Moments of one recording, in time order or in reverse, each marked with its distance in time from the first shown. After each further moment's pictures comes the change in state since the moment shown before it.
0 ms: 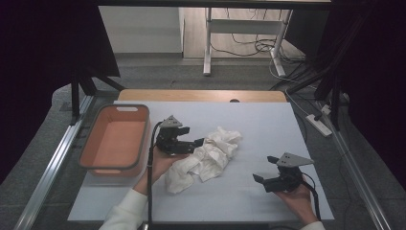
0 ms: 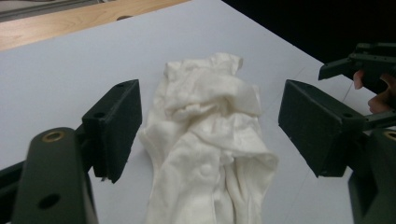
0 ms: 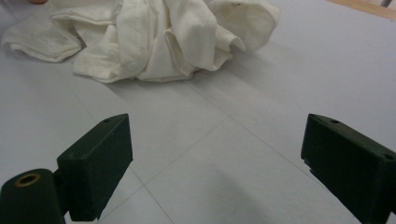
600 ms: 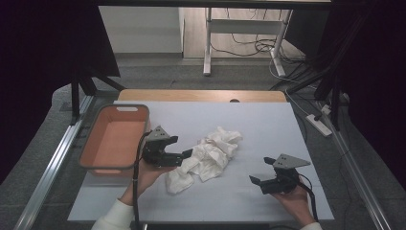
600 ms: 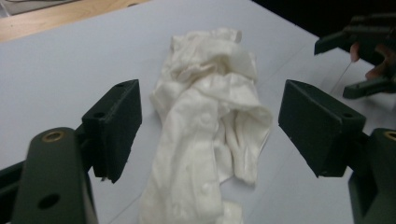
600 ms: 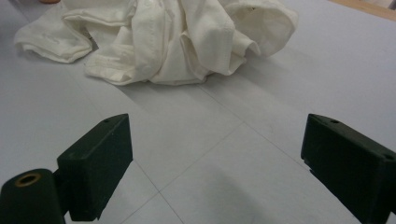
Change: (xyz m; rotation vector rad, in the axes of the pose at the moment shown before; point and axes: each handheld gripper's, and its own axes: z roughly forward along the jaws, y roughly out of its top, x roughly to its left) left arm -0.010 -0.028 -0.039 0.025 0.045 0.041; right arm 0.010 0.003 0.004 0.001 0.012 -0.012
